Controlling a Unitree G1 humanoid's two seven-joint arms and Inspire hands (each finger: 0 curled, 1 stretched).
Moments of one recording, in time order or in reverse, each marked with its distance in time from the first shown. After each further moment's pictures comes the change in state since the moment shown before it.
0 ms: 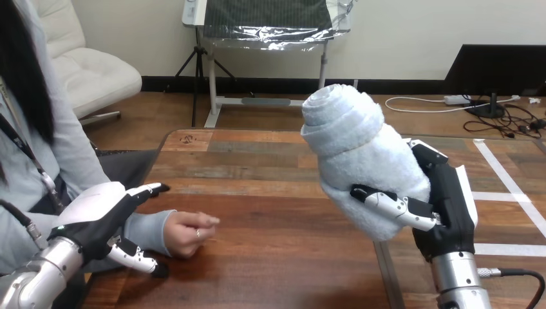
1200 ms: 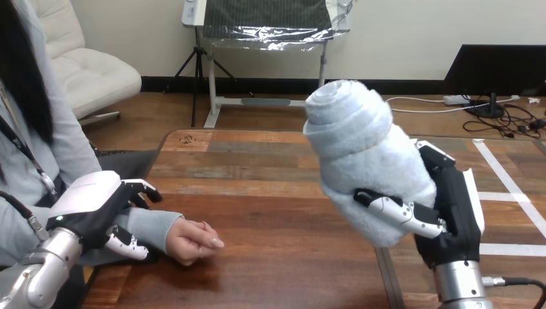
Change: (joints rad) left arm -0.115 -0.015 -0.085 0.184 0.058 -0.004 0.181; right arm 0.117 0.038 0.002 -0.216 0.017 0.078 0.016
